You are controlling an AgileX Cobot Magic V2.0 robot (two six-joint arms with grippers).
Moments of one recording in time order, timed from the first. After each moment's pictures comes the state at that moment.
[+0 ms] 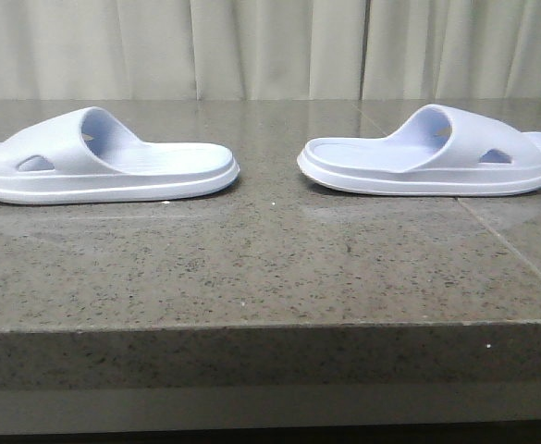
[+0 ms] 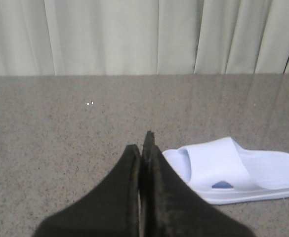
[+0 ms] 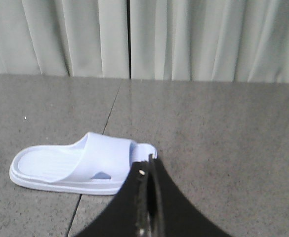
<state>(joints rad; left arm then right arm) 0.00 0.41 -0.67 -0.08 0.57 0.07 0.01 0.33 -0.60 0.09 0.49 -0.04</state>
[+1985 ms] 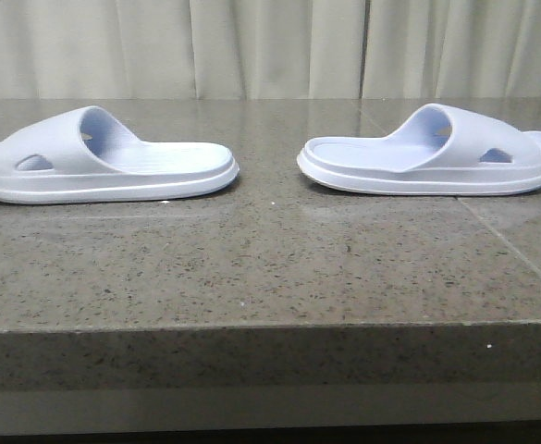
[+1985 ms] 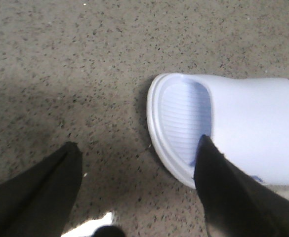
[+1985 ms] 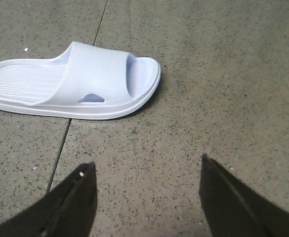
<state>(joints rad) 0.25 1.44 -1.07 -0.71 0.86 0.55 0.01 0.54 -0.60 0.09 0.61 -0.04</state>
